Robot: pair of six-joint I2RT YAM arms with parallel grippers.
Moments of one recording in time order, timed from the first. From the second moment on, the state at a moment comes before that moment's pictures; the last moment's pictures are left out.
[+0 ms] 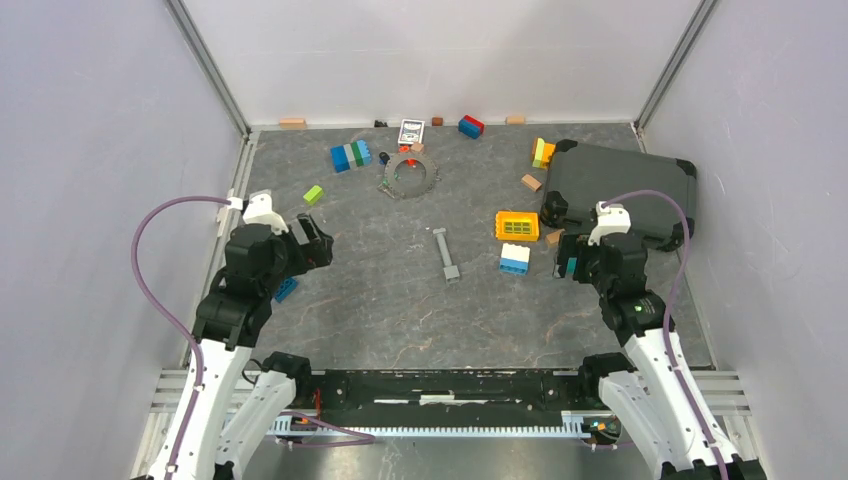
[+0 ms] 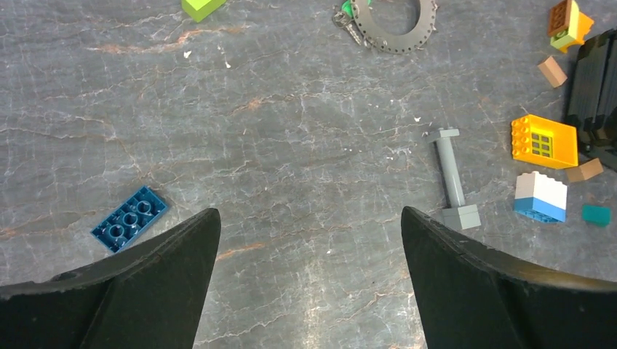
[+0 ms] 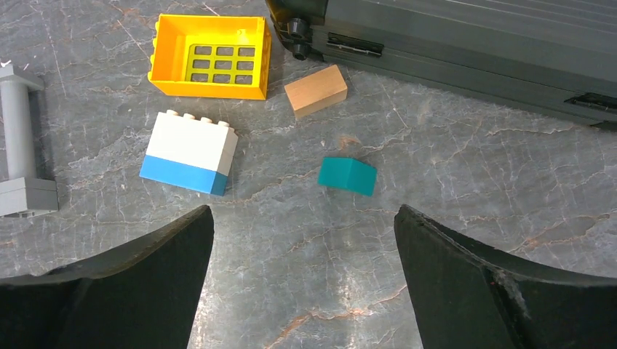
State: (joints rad) left arm -0.21 0.64 0.86 -0.69 -0.10 -0.38; right arm 0.14 0.66 0.54 -0.41 0.09 0.11
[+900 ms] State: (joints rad) left arm -0.21 0.62 0.86 -0.71 -0.18 -0.38; right arm 0.14 0.67 0.61 -0.43 0.24 0.12
